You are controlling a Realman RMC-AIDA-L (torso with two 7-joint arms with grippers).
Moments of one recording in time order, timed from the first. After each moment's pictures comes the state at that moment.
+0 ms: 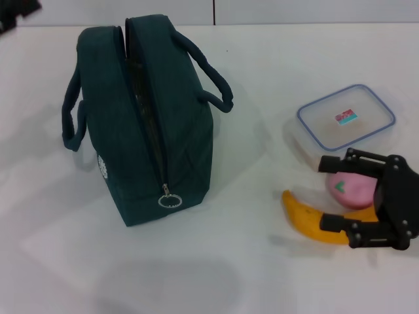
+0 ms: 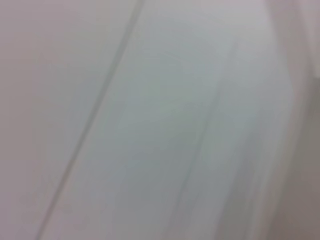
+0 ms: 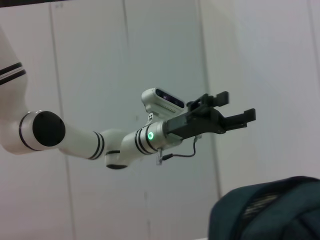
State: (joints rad) left arm -0.37 -1.98 0.50 0.81 1.50 1.85 -1.73; right arm 0.40 2.01 -0.95 -0.53 -1.61 -1.87 1.01
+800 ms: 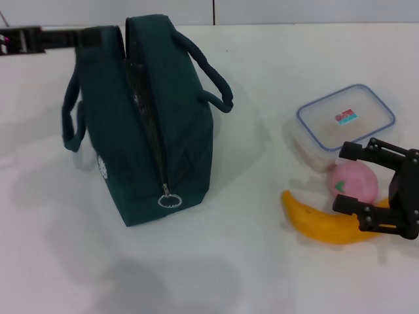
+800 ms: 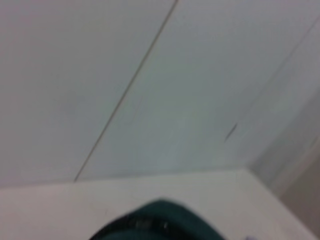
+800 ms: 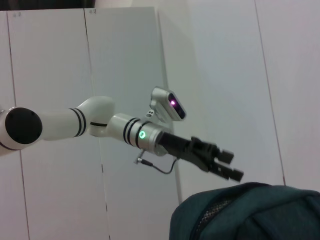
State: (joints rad) left arm -0.54 -2.00 0.53 1.12 2.04 1.71 -2.22; right arm 0.37 2.01 -0.86 -0.47 -1.60 -1.85 0.95
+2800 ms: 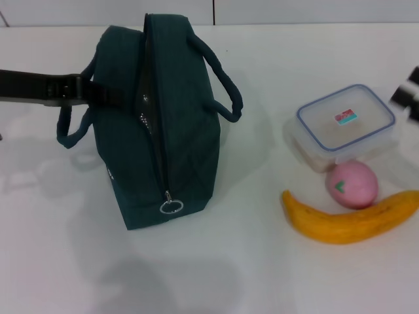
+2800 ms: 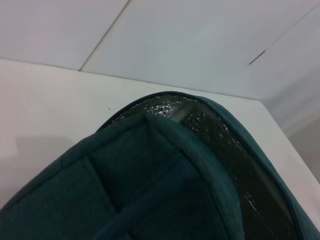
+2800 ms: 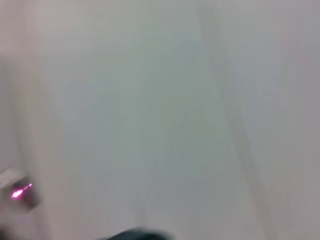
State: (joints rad) left arm -0.52 -2.03 0.73 1.16 2.15 1.70 -2.46; right arm 0.39 2.00 -0.57 -0.42 -1.55 -1.66 1.19
